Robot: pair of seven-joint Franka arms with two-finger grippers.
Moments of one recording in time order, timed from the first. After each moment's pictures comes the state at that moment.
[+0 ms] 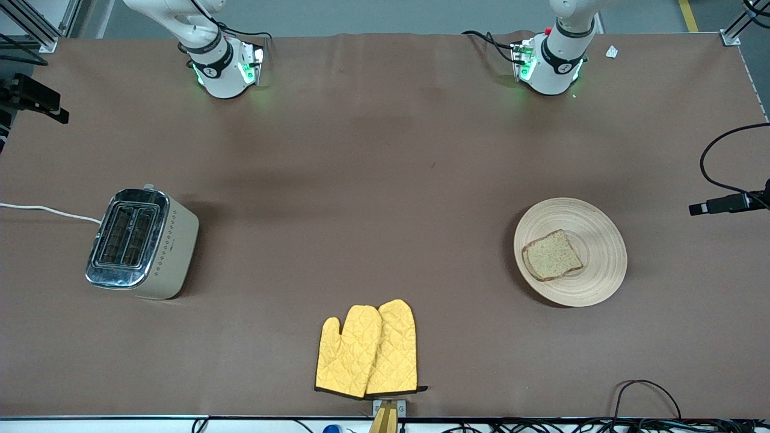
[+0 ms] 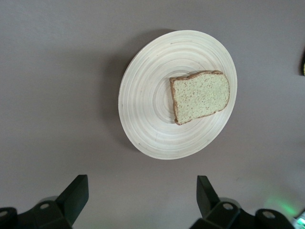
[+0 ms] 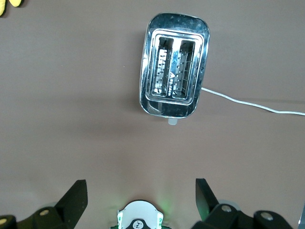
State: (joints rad) left arm 0.47 0.39 -0.11 -1.53 -0.33 1.60 0.27; right arm -0.04 -0.02 -0.03 -1.42 -0.01 1.28 -0.10
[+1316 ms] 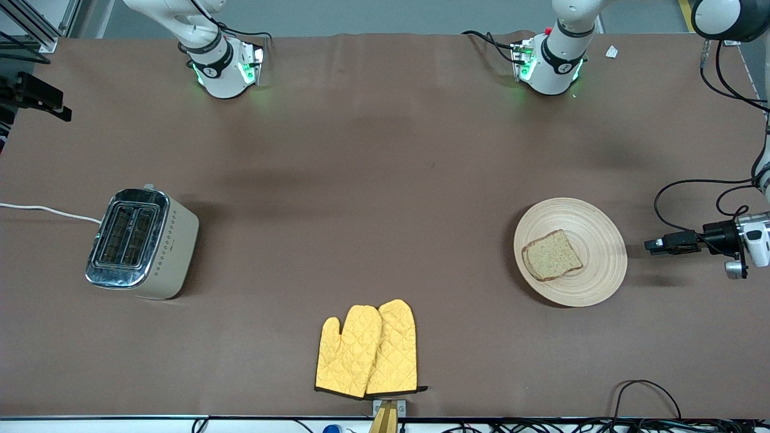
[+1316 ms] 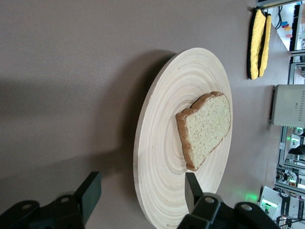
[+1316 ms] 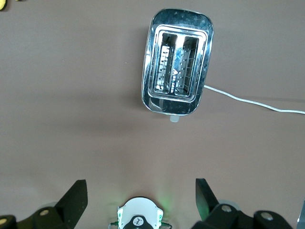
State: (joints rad) left arm 0.59 0.79 -0.11 -1.50 -0.68 1.74 0.82; right arm -0.04 -0.02 -0.02 -1.42 -0.01 1.27 -0.11
